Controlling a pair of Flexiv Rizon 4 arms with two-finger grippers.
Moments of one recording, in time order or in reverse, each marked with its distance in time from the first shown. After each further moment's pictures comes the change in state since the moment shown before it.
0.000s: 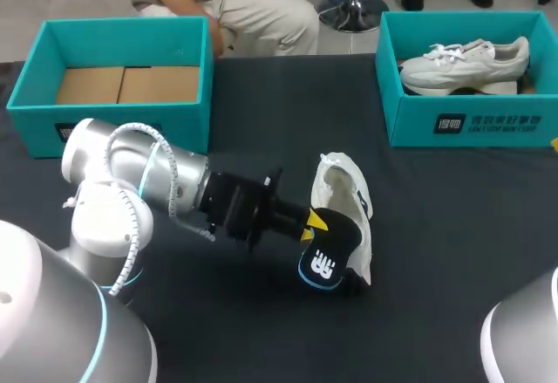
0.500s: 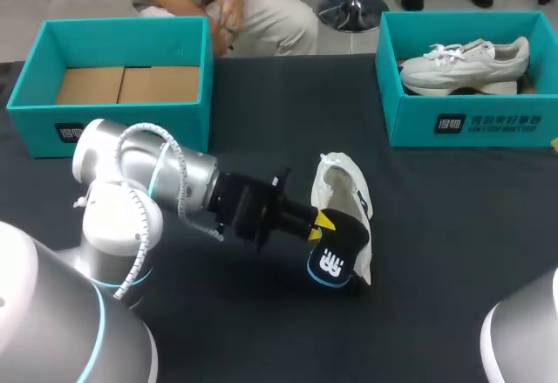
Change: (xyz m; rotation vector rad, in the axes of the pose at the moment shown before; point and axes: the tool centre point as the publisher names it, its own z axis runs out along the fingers) left arm -0.002 0.005 0.013 0.010 -0.003 -0.013; right arm 0.000 0.000 0.000 0.000 0.000 0.000
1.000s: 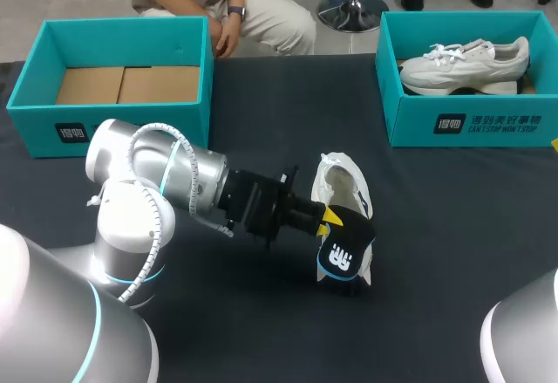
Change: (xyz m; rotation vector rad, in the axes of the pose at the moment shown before) left arm -0.005 0.018 0.012 -0.007 -0.008 0.013; right arm 0.000 -0.001 0.000 -0.001 0.000 0.000
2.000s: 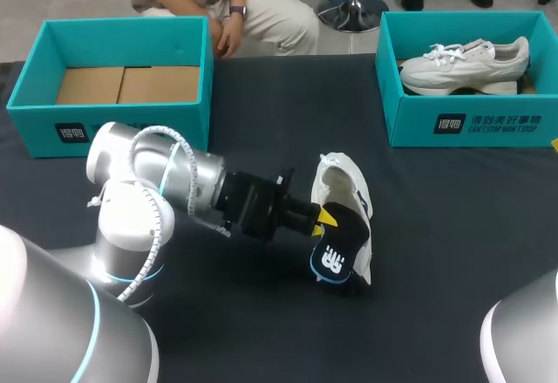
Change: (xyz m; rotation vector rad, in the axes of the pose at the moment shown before) left arm 0.010 0.020 -0.004 -0.011 0.002 0.026; right arm 0.000 0.000 0.000 -0.001 0.000 0.000
